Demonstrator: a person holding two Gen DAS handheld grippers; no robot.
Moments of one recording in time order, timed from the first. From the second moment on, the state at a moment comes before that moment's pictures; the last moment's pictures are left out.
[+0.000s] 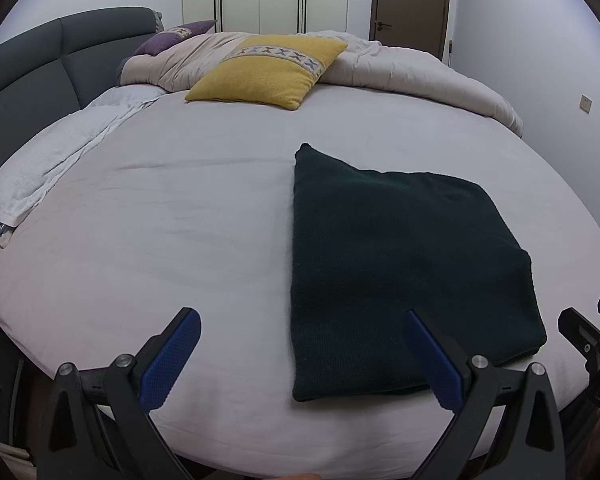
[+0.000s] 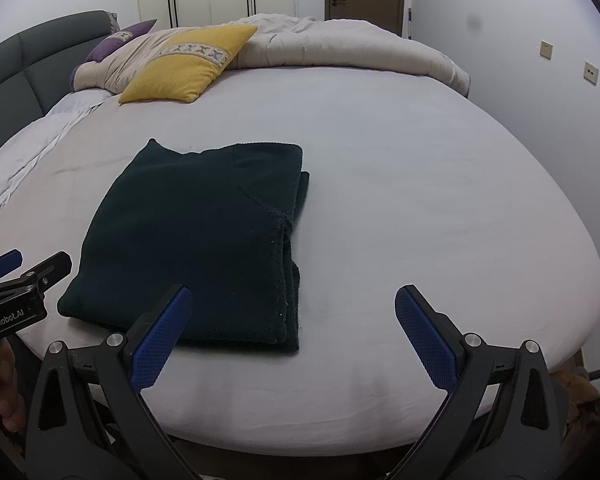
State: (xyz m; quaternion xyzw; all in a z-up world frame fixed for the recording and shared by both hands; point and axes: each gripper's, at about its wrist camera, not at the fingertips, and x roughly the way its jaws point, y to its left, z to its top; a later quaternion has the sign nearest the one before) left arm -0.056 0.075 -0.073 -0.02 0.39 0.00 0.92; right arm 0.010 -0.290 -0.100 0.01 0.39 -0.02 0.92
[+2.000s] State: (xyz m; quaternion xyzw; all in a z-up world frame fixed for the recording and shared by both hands) left arm -0.055 0.083 -0.084 -0.01 0.40 0.00 0.92; right arm 0.008 -0.284 -0.104 0.01 0.40 -0.01 0.92
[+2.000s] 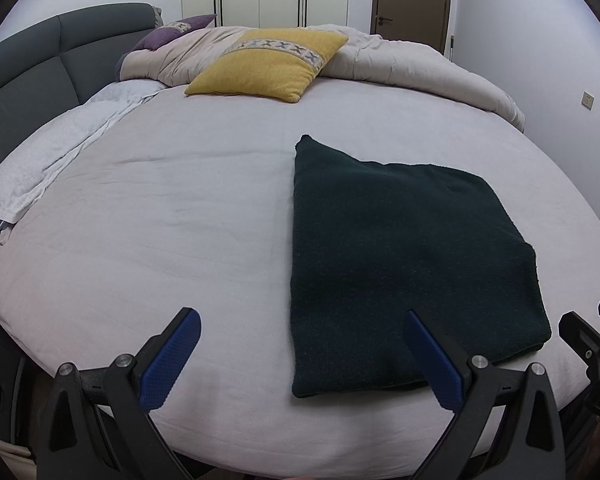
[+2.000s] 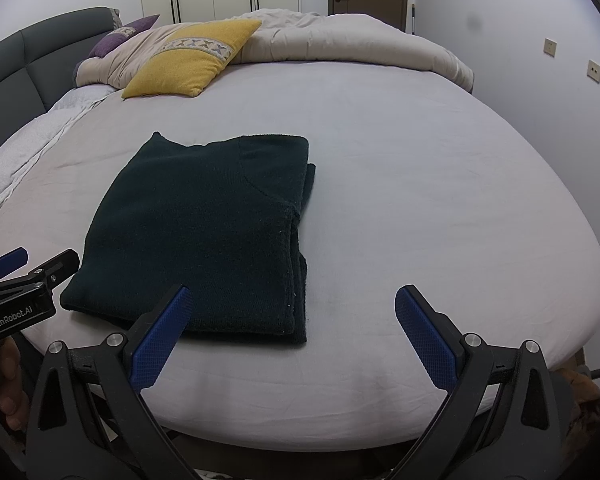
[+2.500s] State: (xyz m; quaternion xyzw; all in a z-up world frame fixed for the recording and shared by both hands) left arm -0.051 0.084 -0.083 -0.01 0.40 0.00 0.92; right arm 0.007 -0.286 -0.106 0.01 0.40 -0.01 0.92
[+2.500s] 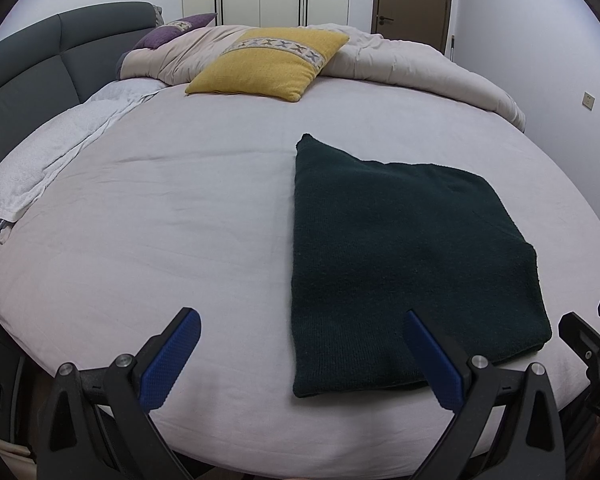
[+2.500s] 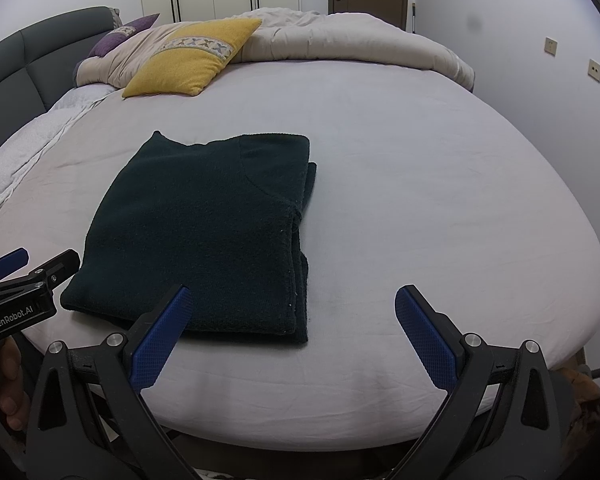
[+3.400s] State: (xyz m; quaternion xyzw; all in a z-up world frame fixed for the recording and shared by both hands) left arm -0.050 0.087 -0.085 -0.01 0.40 0.00 0.92; right arm 0.005 -0.287 -0.109 0.01 0.40 -0.01 0.92
